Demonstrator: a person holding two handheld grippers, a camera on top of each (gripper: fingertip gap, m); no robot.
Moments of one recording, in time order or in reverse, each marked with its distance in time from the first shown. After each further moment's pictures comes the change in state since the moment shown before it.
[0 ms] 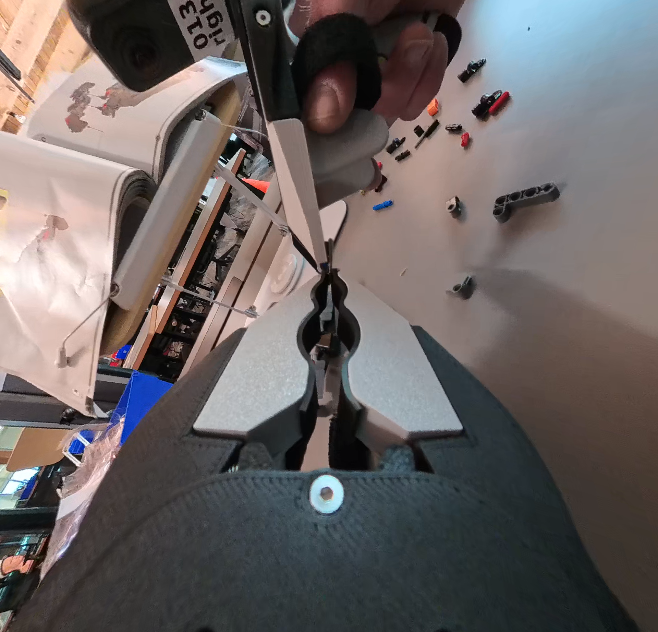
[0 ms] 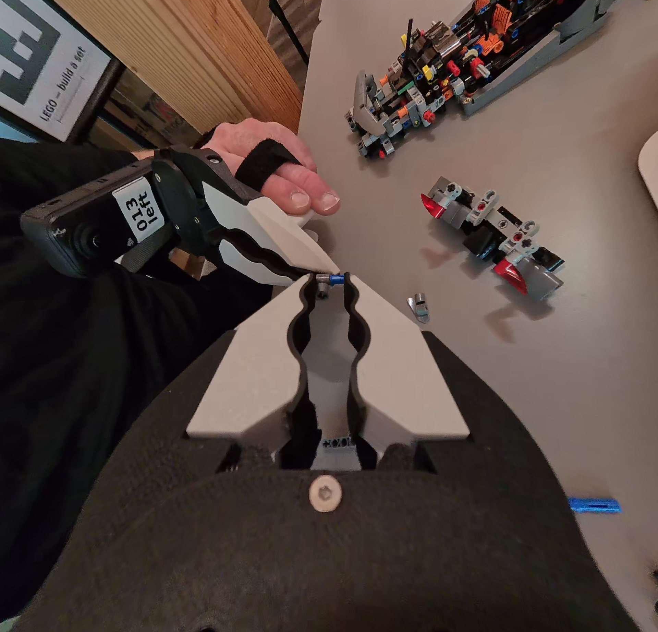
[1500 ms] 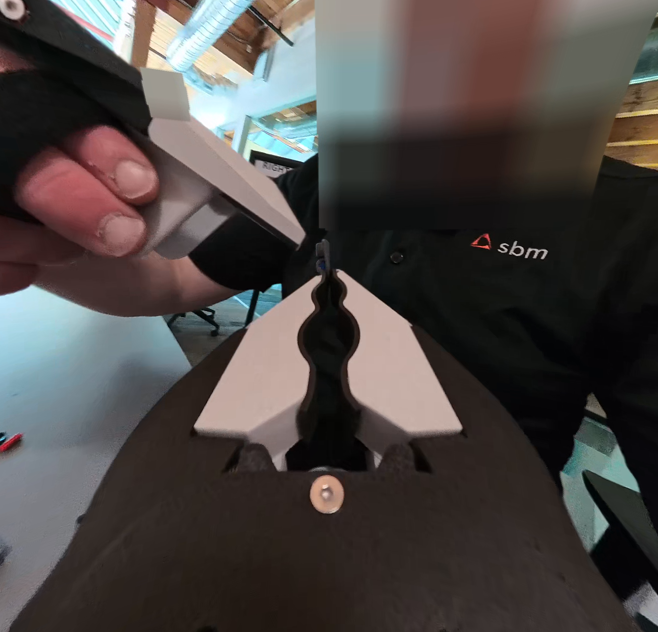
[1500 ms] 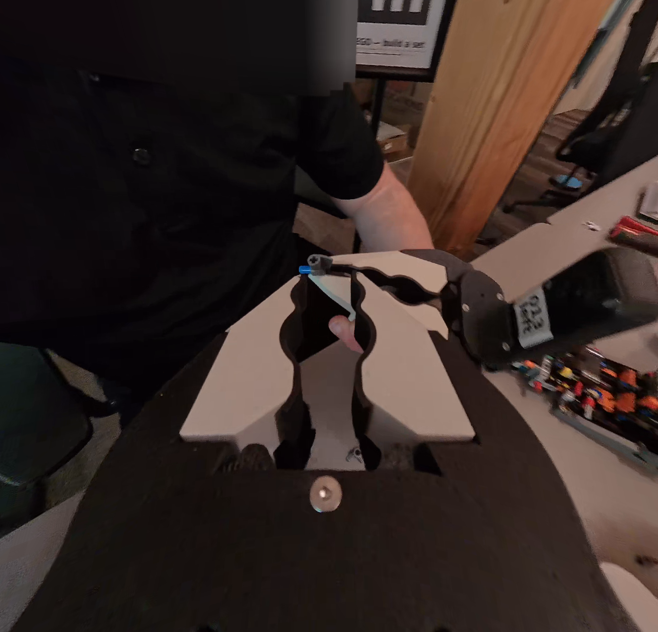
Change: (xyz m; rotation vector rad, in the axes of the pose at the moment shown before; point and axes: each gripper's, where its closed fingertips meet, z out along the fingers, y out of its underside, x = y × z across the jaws) left arm -0.013 -0.123 -0.106 1.005 1.504 -0.992; right arm -0.138 -0.025 -0.047 0.022 -0.515 -0.894
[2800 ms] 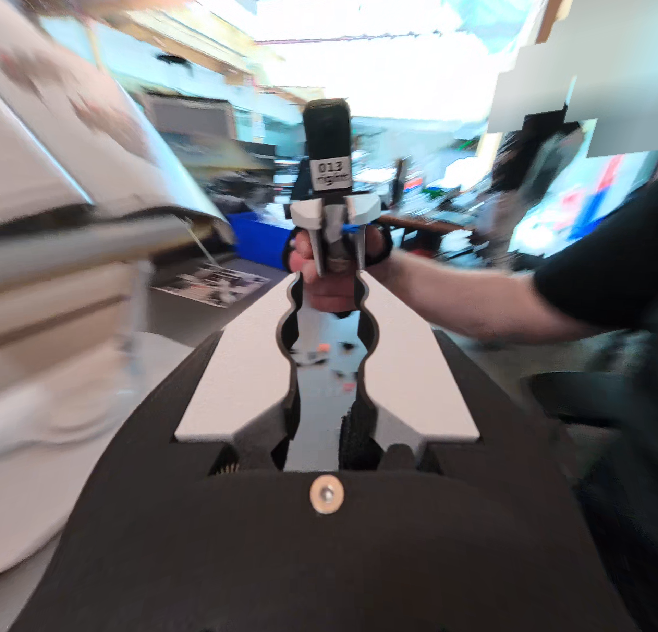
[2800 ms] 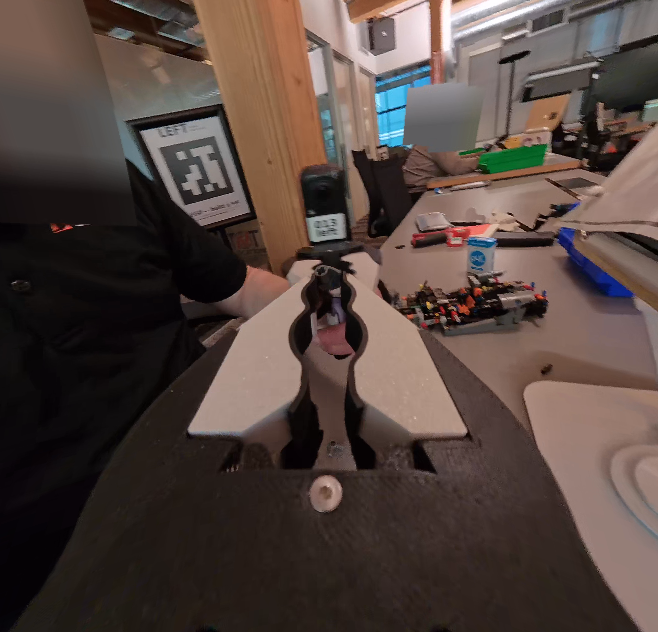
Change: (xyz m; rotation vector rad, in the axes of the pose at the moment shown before) left arm -0.119 -0.054 -0.065 -0.048 -1.067 0.475; right arm 0.048 0.030 -0.104 0.450 0.532 0.298
